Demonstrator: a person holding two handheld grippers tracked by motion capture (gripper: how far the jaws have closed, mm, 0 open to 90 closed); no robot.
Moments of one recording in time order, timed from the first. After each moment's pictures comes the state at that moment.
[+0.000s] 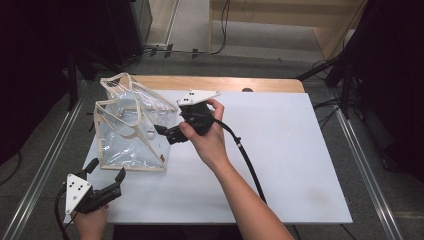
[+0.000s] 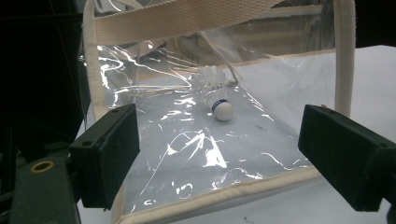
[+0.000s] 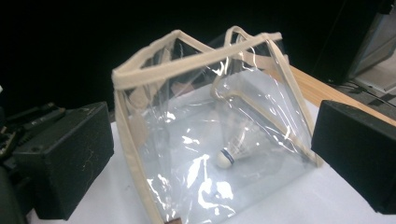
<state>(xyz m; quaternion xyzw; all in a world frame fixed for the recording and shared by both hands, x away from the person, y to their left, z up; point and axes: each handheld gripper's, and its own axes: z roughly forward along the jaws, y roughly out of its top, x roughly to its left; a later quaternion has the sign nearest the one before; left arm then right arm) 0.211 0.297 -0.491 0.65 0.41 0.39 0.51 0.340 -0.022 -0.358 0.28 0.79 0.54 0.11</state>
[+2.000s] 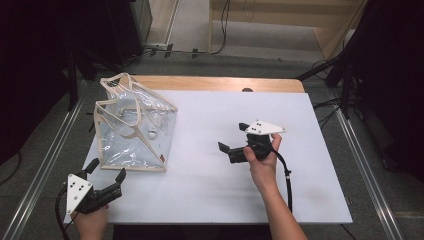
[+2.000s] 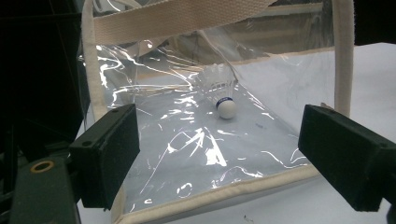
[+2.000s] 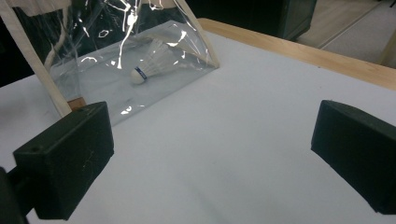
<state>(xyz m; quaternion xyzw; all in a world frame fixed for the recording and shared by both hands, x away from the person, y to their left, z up) 0.210 0.296 -0.491 0.65 0.41 0.39 0.51 0.304 -0.164 -0.448 0.37 0.75 0.52 0.17</state>
